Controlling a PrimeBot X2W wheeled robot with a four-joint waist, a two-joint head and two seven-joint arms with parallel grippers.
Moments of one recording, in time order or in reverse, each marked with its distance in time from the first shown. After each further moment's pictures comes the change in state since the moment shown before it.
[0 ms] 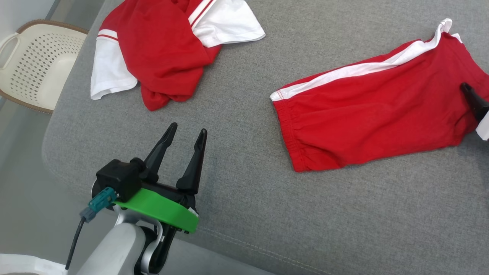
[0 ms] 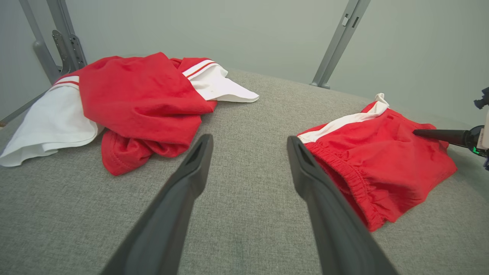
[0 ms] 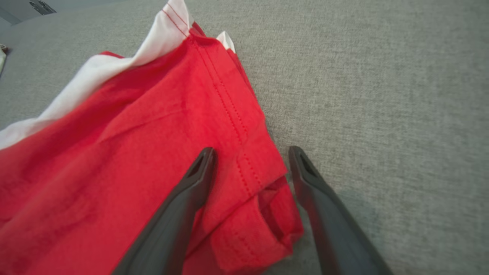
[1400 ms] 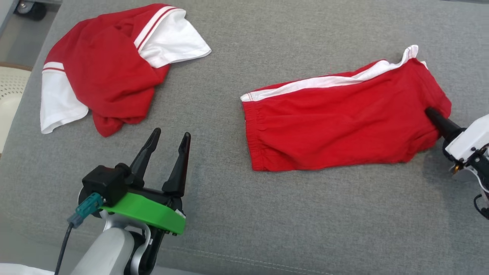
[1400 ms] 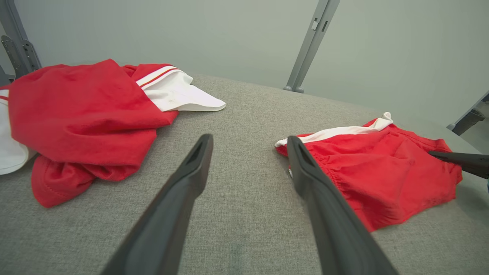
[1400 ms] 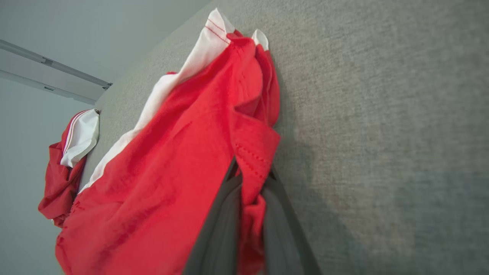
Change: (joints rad) left arm 0.031 0.010 0.044 0.022 0.000 0.005 -0.017; right arm 0.120 0.135 -0.114 -0.072 0.286 0.083 0.058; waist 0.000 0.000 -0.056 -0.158
